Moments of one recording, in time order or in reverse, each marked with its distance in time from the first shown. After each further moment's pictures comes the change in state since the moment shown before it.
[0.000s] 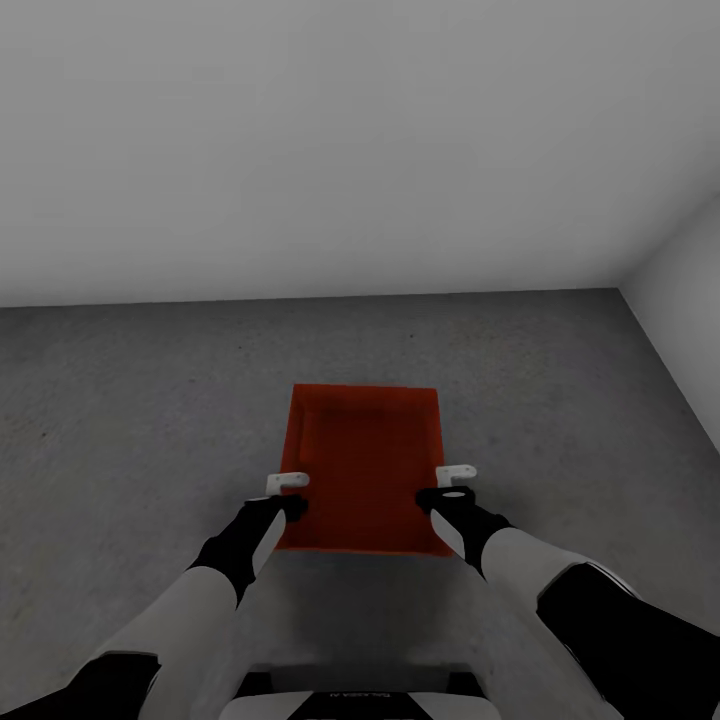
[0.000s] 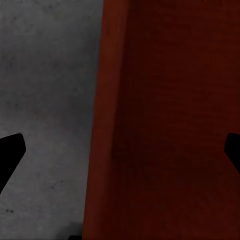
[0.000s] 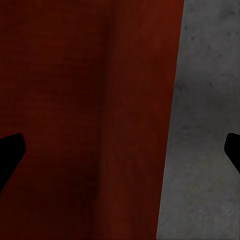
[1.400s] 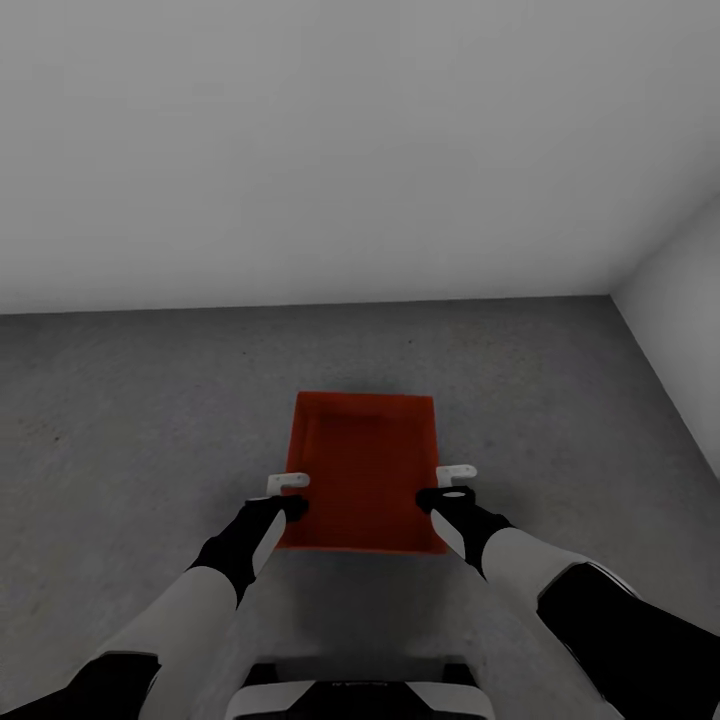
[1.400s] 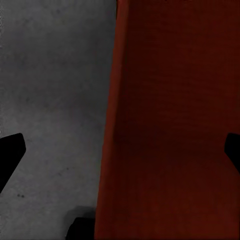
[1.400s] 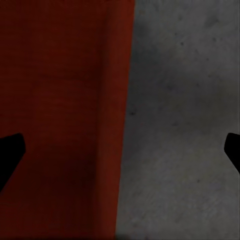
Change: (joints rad) left arm 0.000 0.000 0.000 0.000 0.000 0.010 -0.001; right arm 0.000 -0.001 0.000 0.000 0.002 0.000 0.001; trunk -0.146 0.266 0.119
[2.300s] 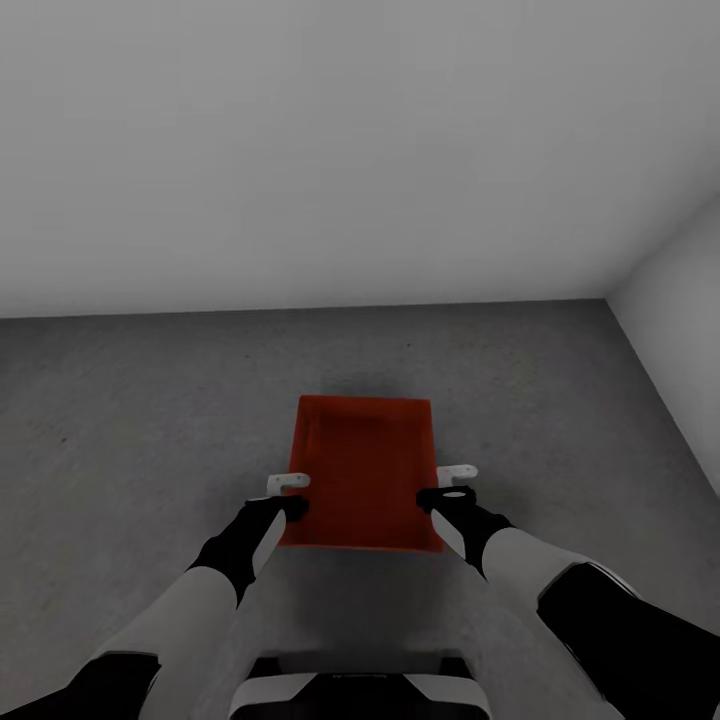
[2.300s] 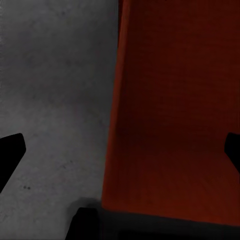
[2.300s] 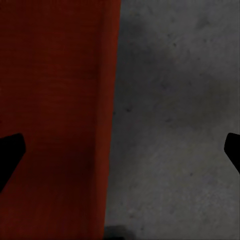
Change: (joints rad) left arm 0.000 0.000 0.001 0.001 0.000 0.000 0.003; right arm 0.000 -0.001 0.000 0.000 -0.002 0.000 -0.005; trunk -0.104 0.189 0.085
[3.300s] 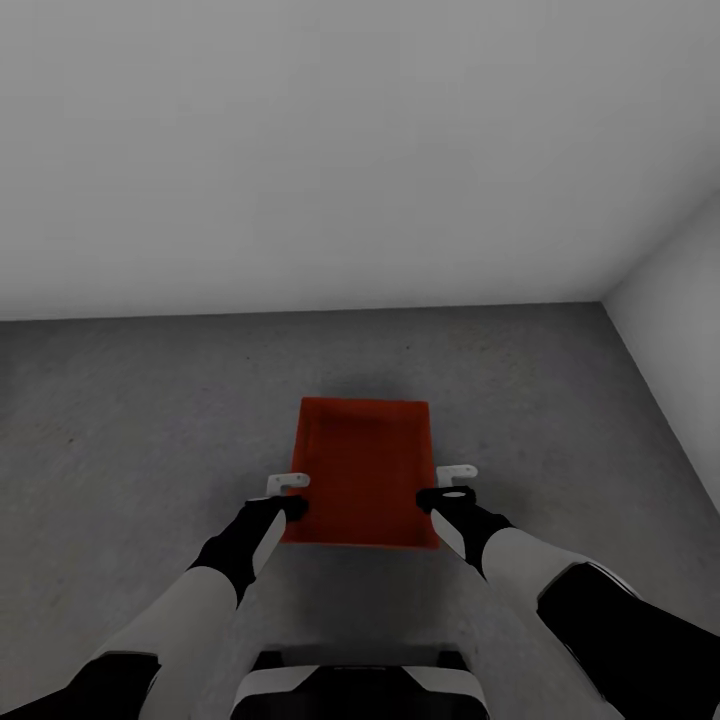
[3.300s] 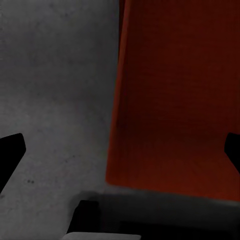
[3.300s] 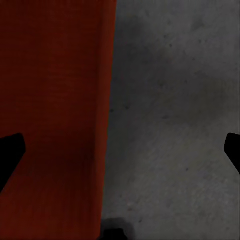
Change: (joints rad) left arm 0.000 0.000 0.000 0.000 0.000 -0.002 -0.001; right arm 0.000 0.001 0.000 0.000 -0.001 -0.002 0.000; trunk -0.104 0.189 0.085
